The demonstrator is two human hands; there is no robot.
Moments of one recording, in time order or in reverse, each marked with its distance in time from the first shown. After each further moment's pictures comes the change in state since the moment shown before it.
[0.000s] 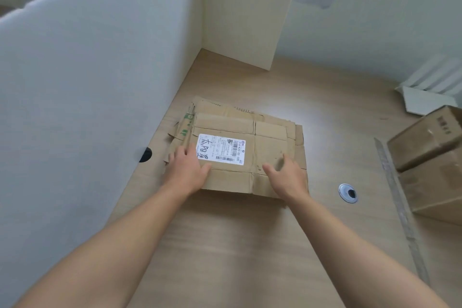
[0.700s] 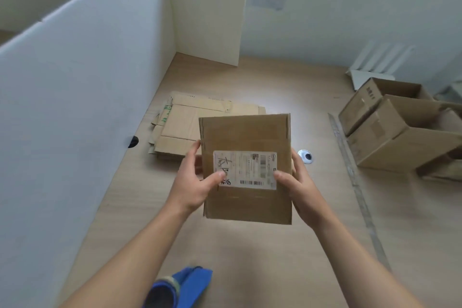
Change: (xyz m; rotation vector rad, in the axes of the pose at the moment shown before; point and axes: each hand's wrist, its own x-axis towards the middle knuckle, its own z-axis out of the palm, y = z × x) left_hand -0.171 0.037 0.006 -0.824 -0.051 0.264; right_hand -0.154 0.102 -0.093 0.855 -0.315 -0.360
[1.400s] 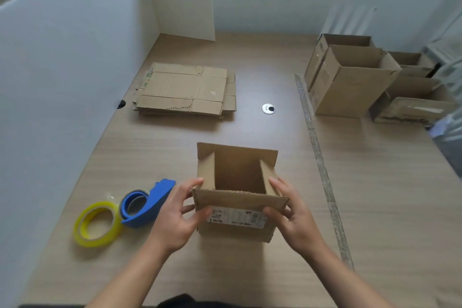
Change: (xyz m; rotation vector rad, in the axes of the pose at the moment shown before) left_hand -0.253 -0.021 0.087 0.135 -0.091 0.103; right_hand -0.257 0.082 -0.067 -0.285 0.118 -0.127
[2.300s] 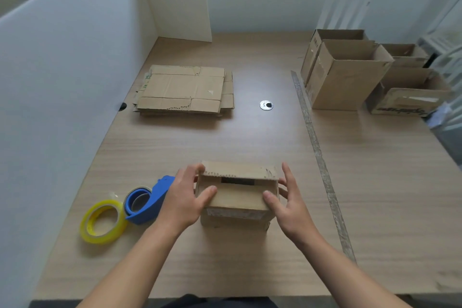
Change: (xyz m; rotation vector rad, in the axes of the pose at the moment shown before) left_hand 0.023 0.014 0.006 0.347 0.058 0.006; right_hand 0.000 0.008 0.012 0.005 0.131 0.164
